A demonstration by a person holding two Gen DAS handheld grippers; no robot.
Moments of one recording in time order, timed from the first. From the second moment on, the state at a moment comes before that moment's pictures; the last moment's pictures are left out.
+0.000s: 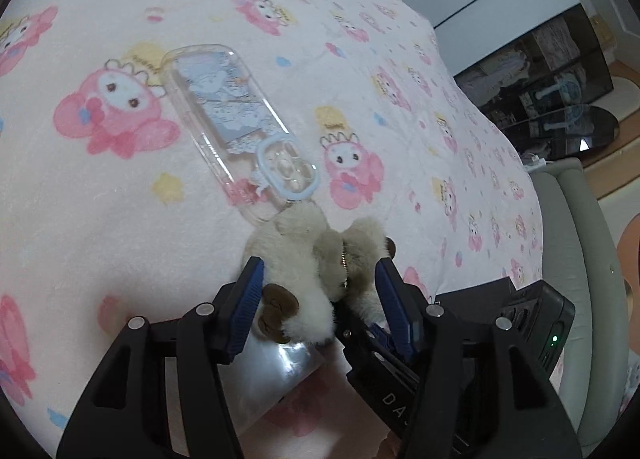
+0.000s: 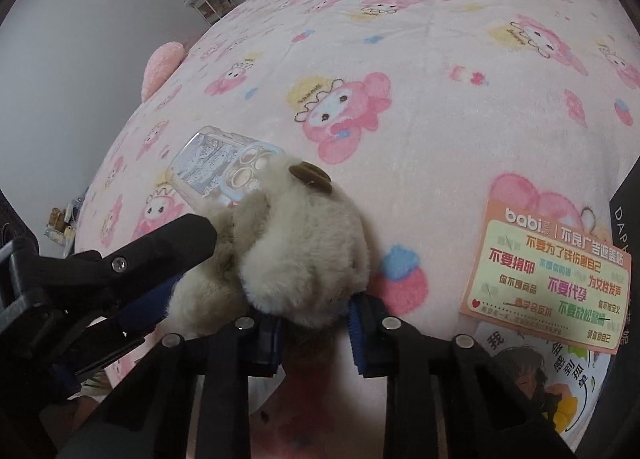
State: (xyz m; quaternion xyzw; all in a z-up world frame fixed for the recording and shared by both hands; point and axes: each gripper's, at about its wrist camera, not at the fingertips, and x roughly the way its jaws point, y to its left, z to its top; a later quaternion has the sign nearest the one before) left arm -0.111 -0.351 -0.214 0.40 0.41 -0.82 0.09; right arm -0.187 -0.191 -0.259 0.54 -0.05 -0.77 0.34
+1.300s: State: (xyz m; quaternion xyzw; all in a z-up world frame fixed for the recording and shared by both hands) left arm -0.127 -0.325 -0.224 0.42 0.52 -0.74 -0.08; right arm -0.206 -0.132 -0.229 0.53 -0.04 -0.82 0.23
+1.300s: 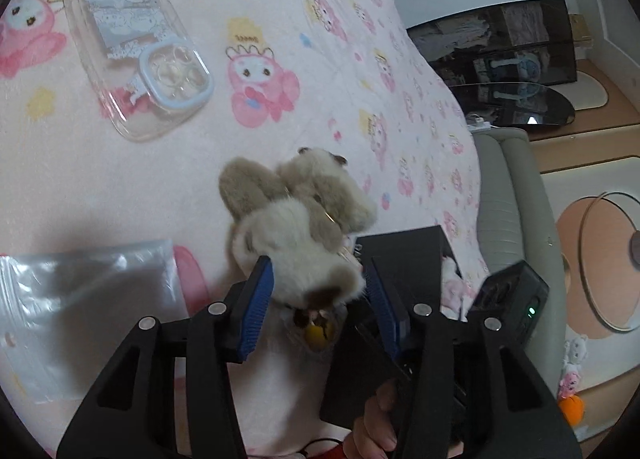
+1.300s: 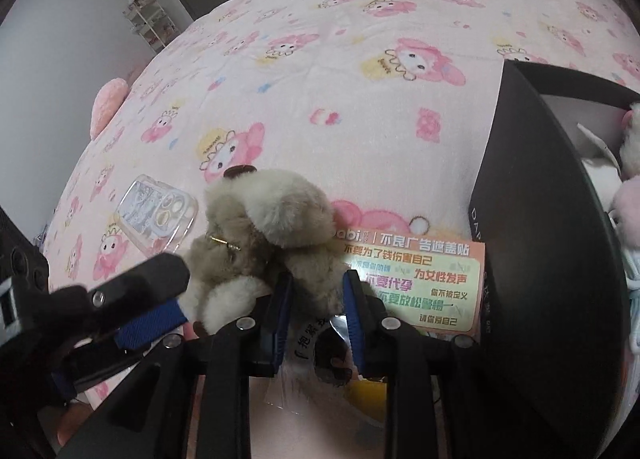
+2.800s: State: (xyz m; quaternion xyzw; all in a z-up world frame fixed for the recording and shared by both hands) left arm -0.113 -0.317 -0.243 0.42 0.53 -0.73 -0.06; right arm -0.194 -0.136 -0.244 0.55 -0.02 -0.79 0.26
